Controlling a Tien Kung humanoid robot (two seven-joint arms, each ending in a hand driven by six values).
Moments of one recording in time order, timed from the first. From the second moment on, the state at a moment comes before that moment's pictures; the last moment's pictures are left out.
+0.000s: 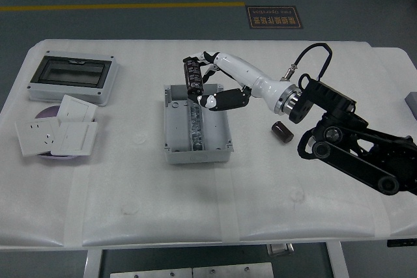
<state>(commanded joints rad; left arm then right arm) 0.01 0.13 -0.59 -0.18 0.90 -0.13 0.38 0.75 -0.44 0.54 1.50 -1.45 -0.13 -0.07</state>
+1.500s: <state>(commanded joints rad) 0.00 0.14 -0.55 -0.18 0.85 -0.13 0.37 0.89 -0.61 0.21 1.24 -1.73 -0.18 -0.06</state>
